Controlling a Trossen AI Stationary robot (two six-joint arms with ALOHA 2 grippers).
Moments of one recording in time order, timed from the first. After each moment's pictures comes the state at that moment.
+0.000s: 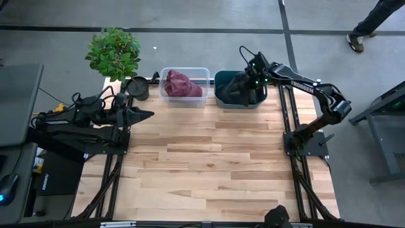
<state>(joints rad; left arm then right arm) -0.03 0.37 0.66 -0.24 -0.10 -1.03 -0.84 1.50 1.13 -0.64 -0.13 0.20</state>
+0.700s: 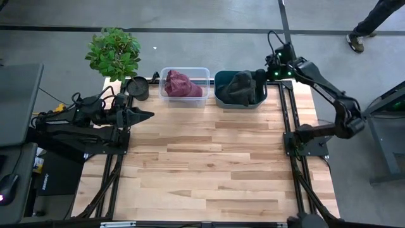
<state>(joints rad) -0.03 0.37 0.66 -0.24 -0.09 -1.03 -1.03 1.26 1.13 -0.71 -0.35 0.29</state>
